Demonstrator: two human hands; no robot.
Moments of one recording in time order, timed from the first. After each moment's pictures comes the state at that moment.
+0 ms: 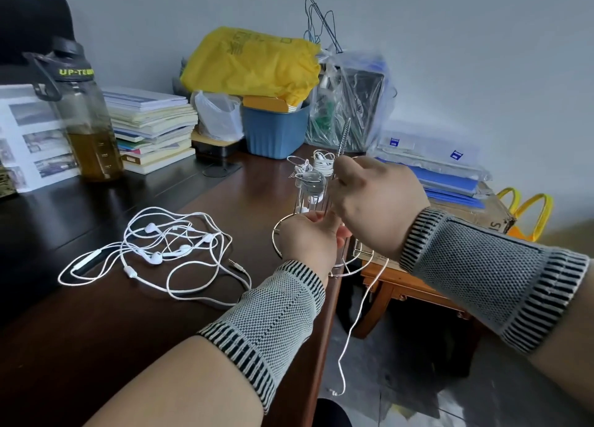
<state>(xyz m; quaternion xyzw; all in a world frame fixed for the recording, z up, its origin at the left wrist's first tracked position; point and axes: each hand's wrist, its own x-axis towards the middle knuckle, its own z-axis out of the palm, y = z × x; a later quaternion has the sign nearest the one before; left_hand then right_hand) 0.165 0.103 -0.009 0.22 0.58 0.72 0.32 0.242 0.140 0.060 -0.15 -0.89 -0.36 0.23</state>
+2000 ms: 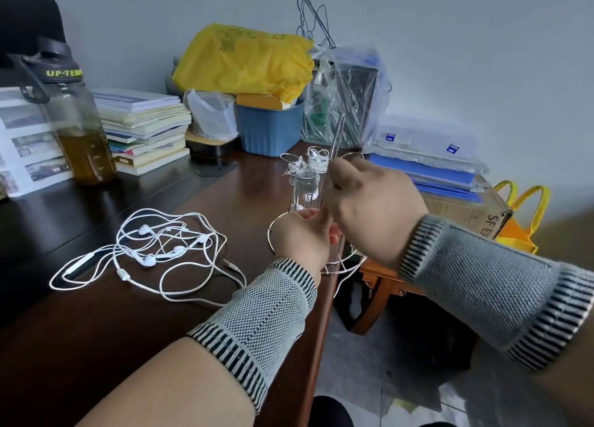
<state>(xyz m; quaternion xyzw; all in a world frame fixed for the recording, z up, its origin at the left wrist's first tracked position) 0.164 0.105 -0.011 0.24 0.58 0.71 0.31 0.250 0.133 0.053 -0.16 -0.91 -0.30 0.26</state>
